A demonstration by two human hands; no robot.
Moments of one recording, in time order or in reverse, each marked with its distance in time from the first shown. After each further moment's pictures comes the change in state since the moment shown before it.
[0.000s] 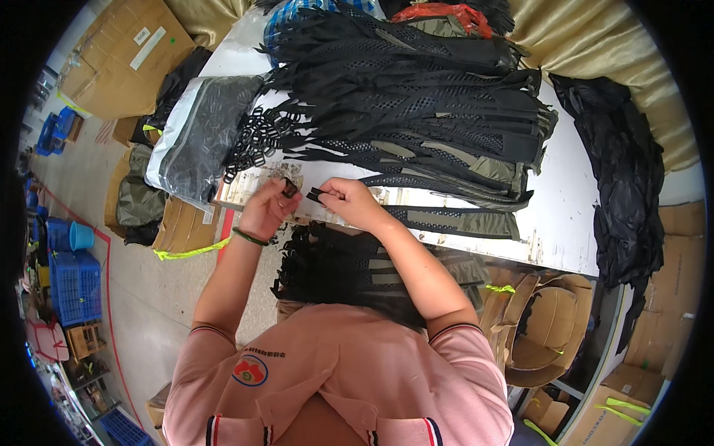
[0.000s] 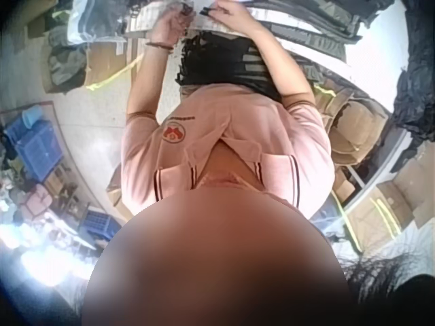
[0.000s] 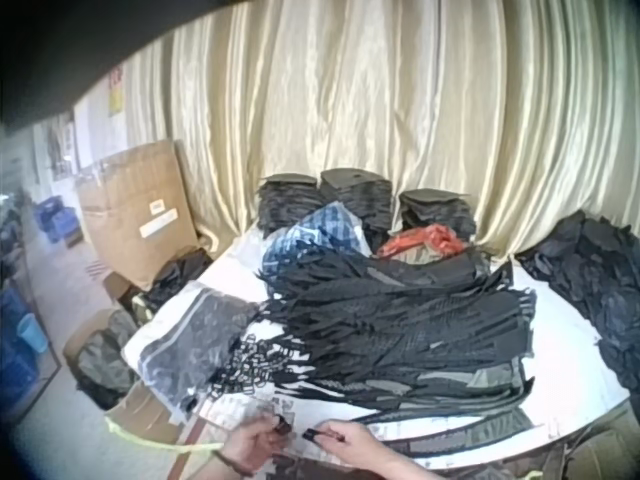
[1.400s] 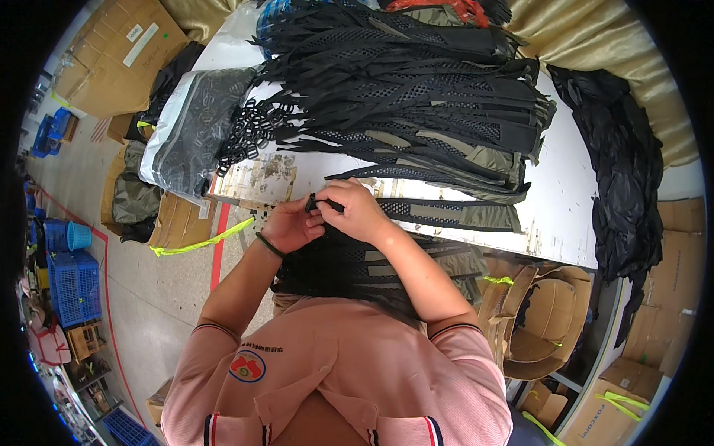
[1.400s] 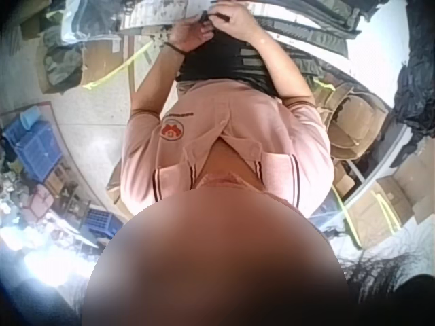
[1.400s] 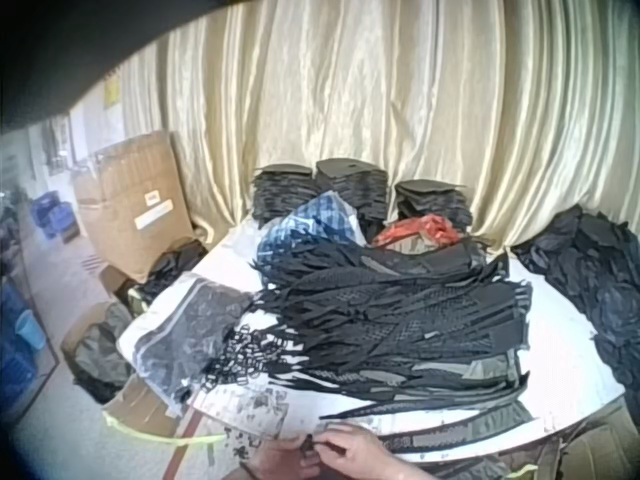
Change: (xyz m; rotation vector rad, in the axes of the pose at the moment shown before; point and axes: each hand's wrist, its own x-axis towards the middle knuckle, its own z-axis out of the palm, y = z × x) left_hand -0.012 -0.052 0.013 -0.431 -0.363 -0.495; right_hand -0.031 -0.018 0.000 -0.551 0.090 -0.474
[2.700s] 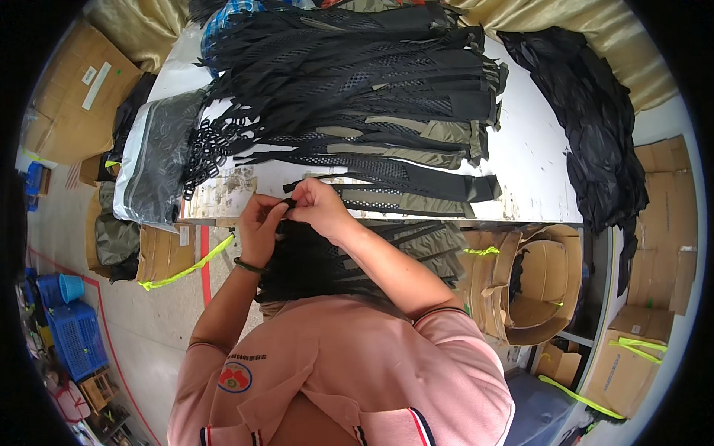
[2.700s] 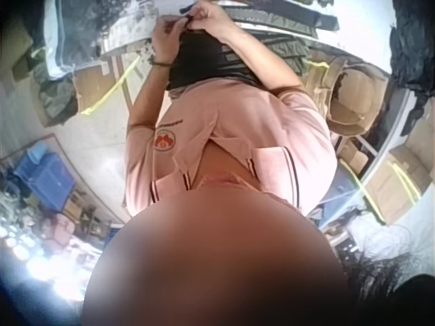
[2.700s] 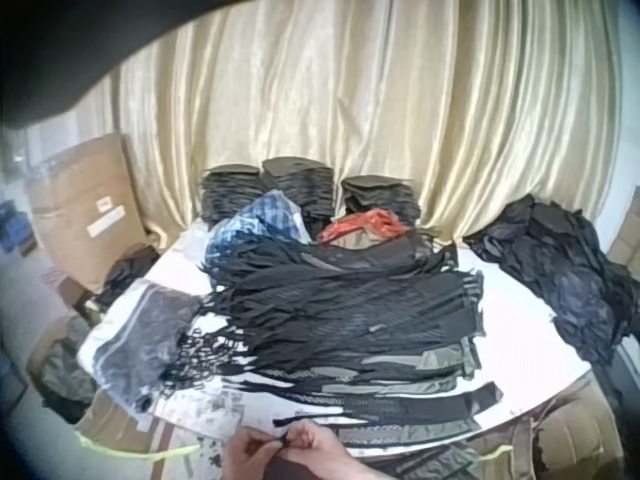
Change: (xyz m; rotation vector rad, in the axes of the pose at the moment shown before) left_hand 0.000 -0.024 0.037 1.134 0.295 0.804; right_hand -0.019 -0.001 0.014 0.774 0.177 0.599
